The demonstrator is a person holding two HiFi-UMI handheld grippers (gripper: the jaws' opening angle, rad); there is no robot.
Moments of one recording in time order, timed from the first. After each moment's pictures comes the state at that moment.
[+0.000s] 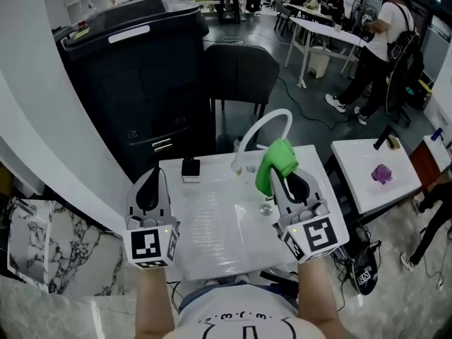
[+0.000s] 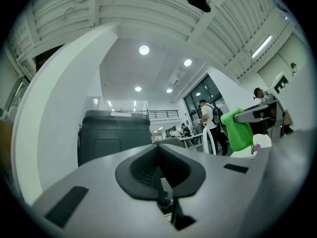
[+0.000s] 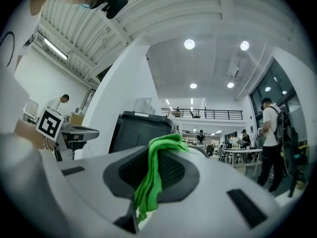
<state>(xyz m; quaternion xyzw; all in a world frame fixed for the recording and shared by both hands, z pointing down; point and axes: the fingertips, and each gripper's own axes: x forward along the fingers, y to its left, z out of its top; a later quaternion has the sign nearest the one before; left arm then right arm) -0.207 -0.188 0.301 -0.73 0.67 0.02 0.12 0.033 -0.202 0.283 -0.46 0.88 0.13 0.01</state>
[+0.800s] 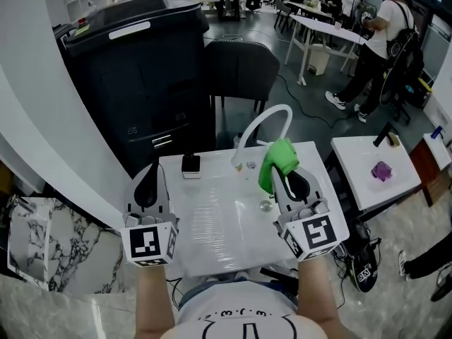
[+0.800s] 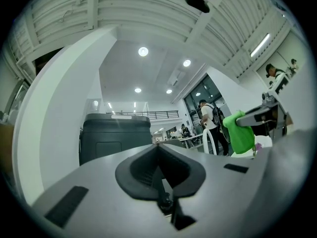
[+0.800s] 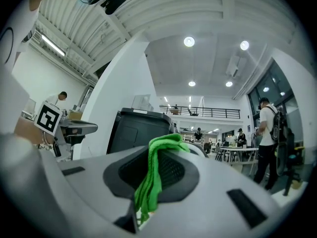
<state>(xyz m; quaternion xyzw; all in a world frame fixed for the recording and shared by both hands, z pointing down) -0.207 -0.182 0.294 -0.73 0.67 0.02 0.13 0.037 -0.199 0.291 -0.47 0.87 0.12 -0.01</state>
